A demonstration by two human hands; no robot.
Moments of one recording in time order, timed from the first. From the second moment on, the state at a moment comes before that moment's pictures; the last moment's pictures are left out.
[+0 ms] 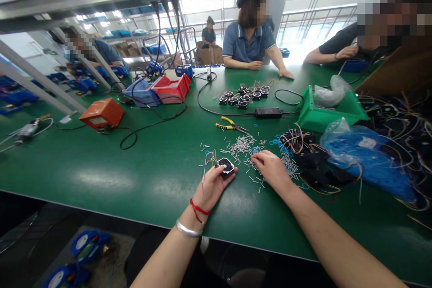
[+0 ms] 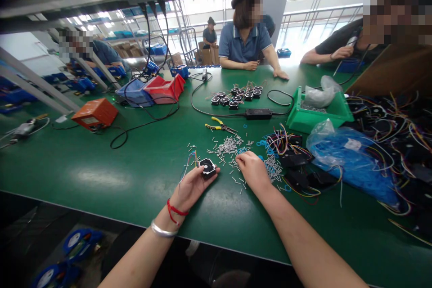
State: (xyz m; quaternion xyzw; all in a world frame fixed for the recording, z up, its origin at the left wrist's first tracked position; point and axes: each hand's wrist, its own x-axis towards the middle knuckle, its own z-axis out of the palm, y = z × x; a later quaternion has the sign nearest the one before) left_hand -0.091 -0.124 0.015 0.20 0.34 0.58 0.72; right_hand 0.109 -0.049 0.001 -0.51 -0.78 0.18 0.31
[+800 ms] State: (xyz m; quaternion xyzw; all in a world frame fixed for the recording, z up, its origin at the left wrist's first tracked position) left_hand -0.087 -0.124 0.013 0.18 0.29 0.57 0.75; right_hand 0.091 -0.070 0.023 -0.37 -0.59 0.67 0.27
